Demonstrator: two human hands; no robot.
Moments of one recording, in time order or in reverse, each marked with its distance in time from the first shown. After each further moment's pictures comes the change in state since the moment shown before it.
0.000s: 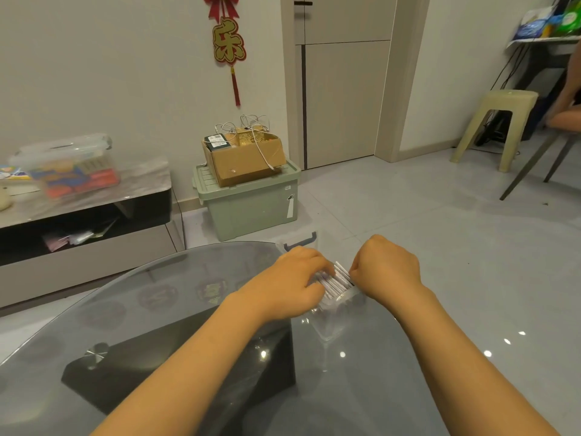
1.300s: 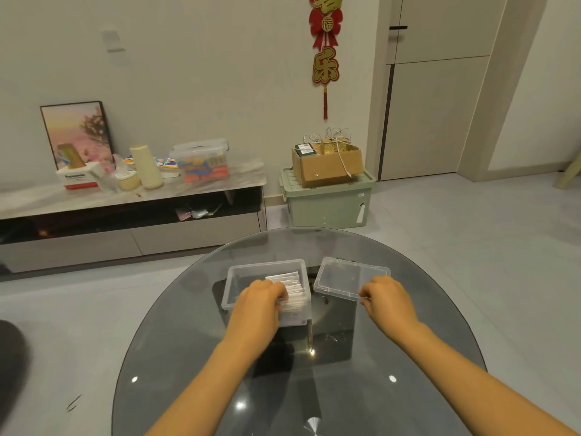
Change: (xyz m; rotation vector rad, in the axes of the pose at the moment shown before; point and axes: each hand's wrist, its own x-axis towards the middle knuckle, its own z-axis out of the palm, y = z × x) left_hand -0.214 0.003 0.015 0.228 0.518 -0.561; right_hand -0.081 -0.040 0.077 0.089 0.036 -0.502
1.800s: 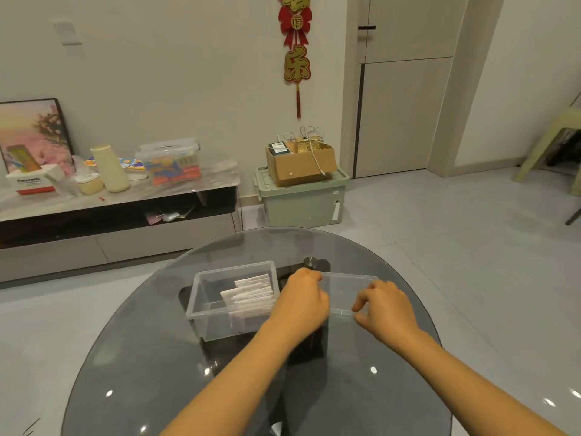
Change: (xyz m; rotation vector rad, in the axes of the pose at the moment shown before) left_hand 0.037 0.103 0.032 -0.257 -0.233 -0.048; right_hand -0.034 0.028 -0.025 0.042 -0.056 0.118
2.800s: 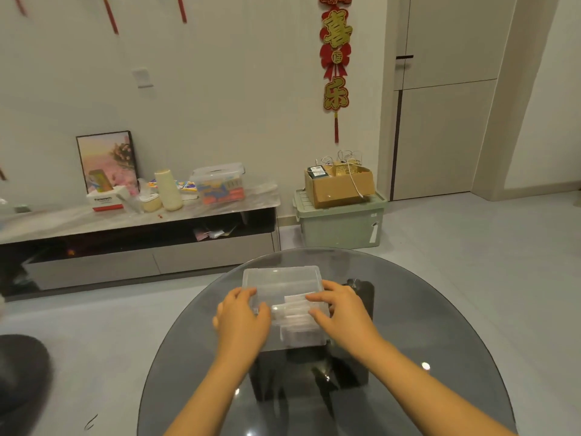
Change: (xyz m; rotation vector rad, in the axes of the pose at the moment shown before) left_hand -0.065 -0.087 -0.085 -0.058 0.449 -0.419; right_hand 0.001 -0.134 -0.011 0.563 -0.029 -0.227
